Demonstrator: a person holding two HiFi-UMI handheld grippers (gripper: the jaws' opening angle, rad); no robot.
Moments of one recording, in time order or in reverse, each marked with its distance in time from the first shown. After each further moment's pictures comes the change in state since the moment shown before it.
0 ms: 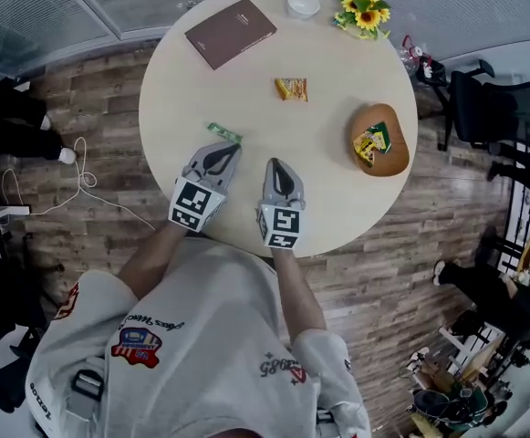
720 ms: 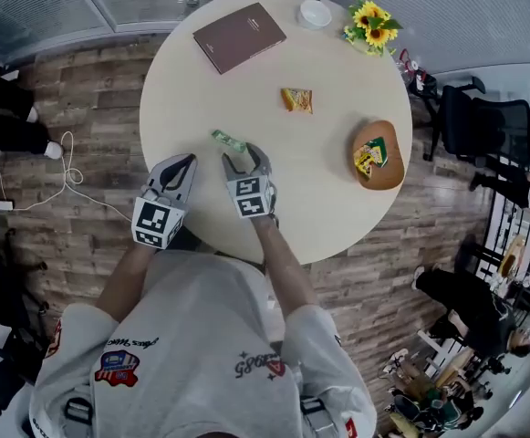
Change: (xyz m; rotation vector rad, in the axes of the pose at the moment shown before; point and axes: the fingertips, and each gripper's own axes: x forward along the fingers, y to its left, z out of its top) left arm -0.083 0.088 -0.027 -0.068 -0.007 0.165; right arm 0.118 0.083 -0.076 -0.245 0.307 0.239
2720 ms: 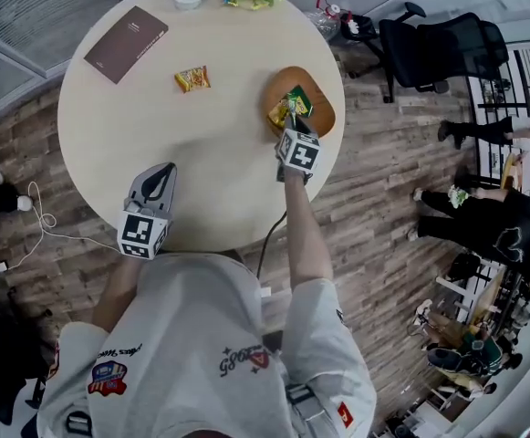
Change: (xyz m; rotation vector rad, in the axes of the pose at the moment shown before) left arm 0.073 -0.192 0.014 0.080 0.018 -0.183; right arm -0.217 -0.361 -0.129 0.557 -0.014 -0.558
